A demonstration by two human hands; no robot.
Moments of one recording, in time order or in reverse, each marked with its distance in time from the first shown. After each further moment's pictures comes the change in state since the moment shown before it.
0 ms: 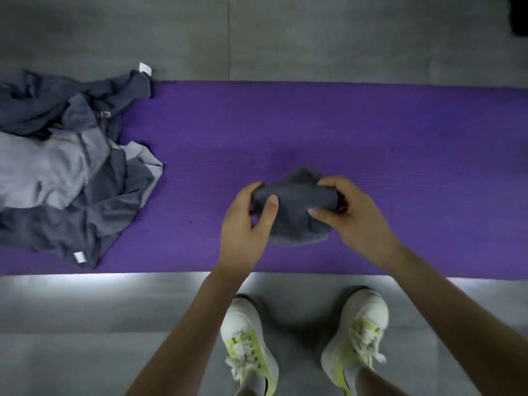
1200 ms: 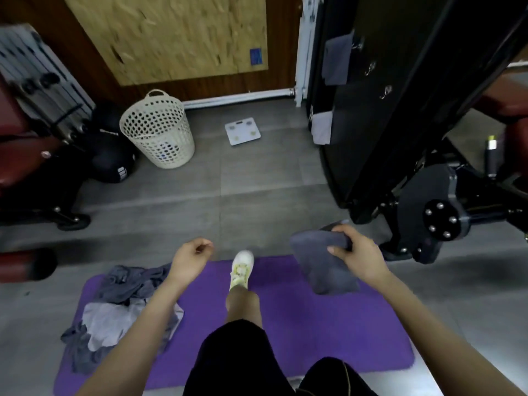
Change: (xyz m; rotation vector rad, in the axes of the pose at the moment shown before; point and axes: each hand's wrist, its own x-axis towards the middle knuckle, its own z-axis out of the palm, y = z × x) left_hand -0.096 0.562 -0.157 0.249 -0.036 0.062; right_hand -0.208 -0.392 -0.442 -0.307 0.338 0.001
